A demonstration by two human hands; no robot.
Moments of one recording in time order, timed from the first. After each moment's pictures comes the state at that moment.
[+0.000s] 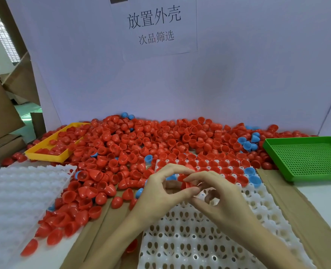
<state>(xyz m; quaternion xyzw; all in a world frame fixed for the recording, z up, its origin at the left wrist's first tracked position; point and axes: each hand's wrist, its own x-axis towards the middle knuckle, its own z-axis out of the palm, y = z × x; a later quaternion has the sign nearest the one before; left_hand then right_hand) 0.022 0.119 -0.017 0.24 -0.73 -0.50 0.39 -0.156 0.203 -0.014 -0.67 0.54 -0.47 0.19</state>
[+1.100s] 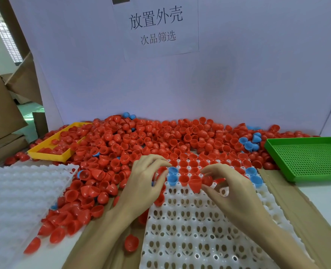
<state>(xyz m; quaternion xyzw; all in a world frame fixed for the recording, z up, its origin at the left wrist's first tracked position) 0.050 0.087 -0.023 0.35 -0.84 -0.06 0.41 -0.172 0.198 -0.011 -0.66 0.59 -0.45 0.08</state>
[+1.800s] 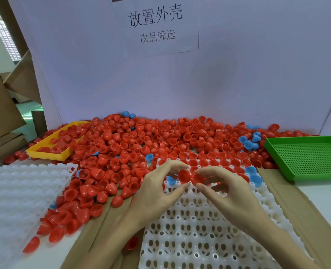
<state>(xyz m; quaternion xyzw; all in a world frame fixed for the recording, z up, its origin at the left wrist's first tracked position) 0.033 0.113 -0.020 0.26 -0.83 -0.25 0.42 -0.170 0.198 -0.013 -0.64 0.57 -0.48 0.18</state>
